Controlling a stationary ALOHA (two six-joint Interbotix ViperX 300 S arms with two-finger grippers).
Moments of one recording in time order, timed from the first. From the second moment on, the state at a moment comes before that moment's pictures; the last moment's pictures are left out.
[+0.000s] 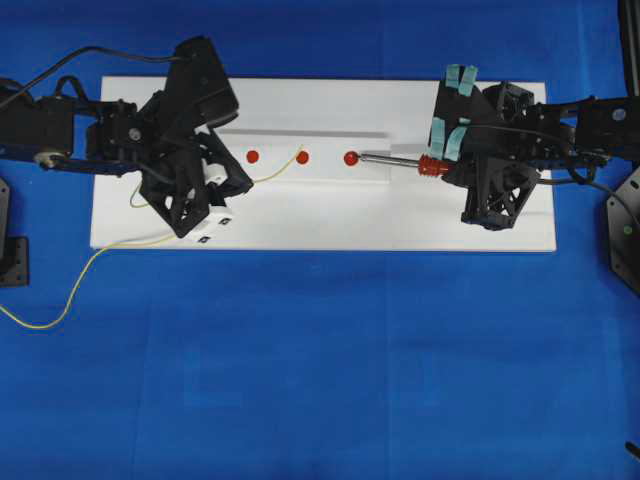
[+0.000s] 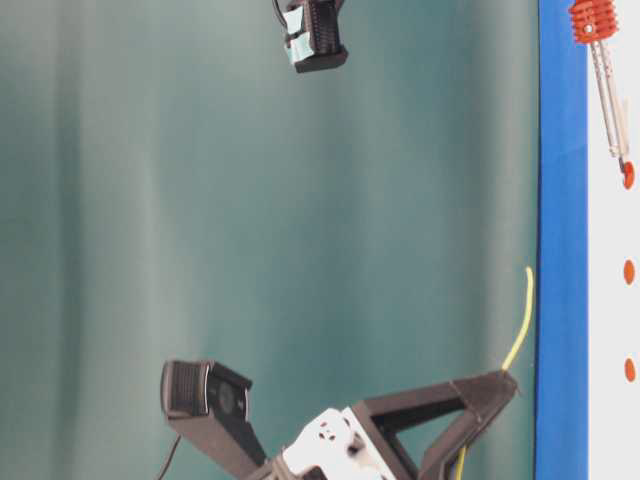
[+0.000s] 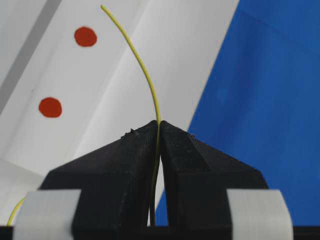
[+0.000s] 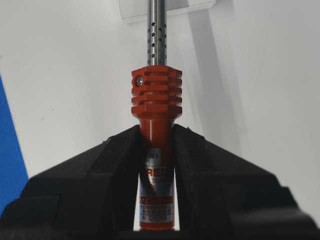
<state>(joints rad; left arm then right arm) 0.08 -0.21 0.72 0.00 0.21 -0.42 -0.21 -0.24 0.89 -0.03 0.40 0.19</state>
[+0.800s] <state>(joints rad) 0.08 -0.34 0.86 0.00 0.11 -0.42 -0.21 -0.66 1.02 -0.03 0.36 0.23</state>
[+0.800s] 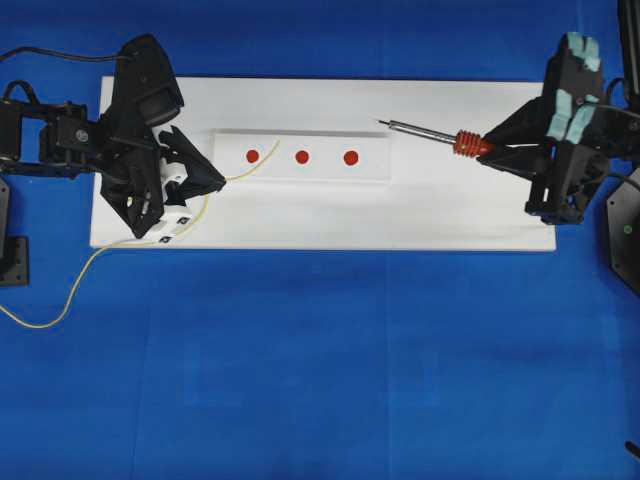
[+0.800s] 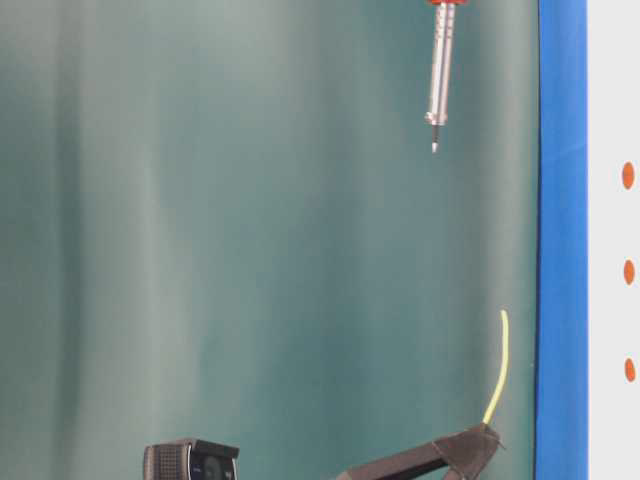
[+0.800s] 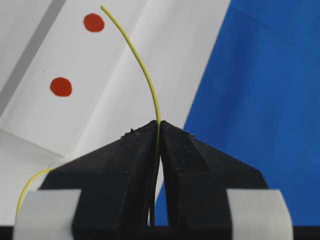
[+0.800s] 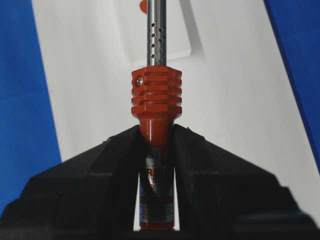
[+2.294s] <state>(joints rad) -0.50 0.09 0.87 0.00 -0.27 -0.47 0.44 -0.04 0.97 0.00 -0.17 0.38</state>
